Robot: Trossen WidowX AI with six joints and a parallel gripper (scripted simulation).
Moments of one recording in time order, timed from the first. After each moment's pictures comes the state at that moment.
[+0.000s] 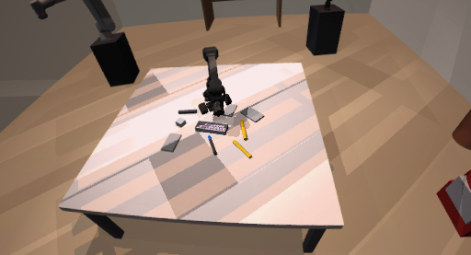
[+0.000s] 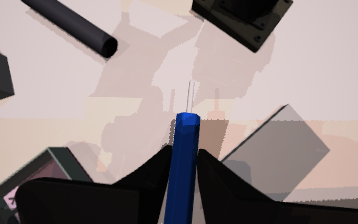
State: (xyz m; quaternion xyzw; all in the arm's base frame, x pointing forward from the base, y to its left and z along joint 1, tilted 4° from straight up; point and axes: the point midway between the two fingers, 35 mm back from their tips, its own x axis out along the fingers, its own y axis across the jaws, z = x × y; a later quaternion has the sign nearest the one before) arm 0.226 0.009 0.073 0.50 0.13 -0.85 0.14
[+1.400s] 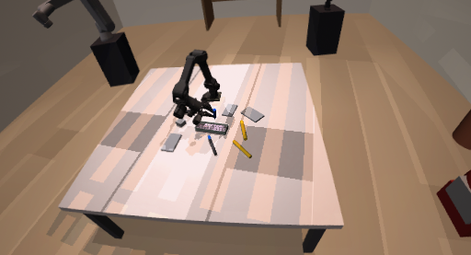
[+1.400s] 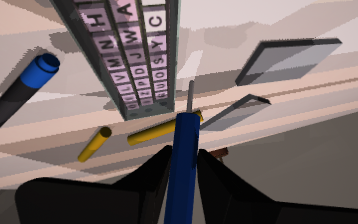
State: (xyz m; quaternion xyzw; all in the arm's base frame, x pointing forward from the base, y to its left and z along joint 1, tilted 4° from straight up) arm 0.305 -0.021 0.103 0.73 0.57 -0.37 0.06
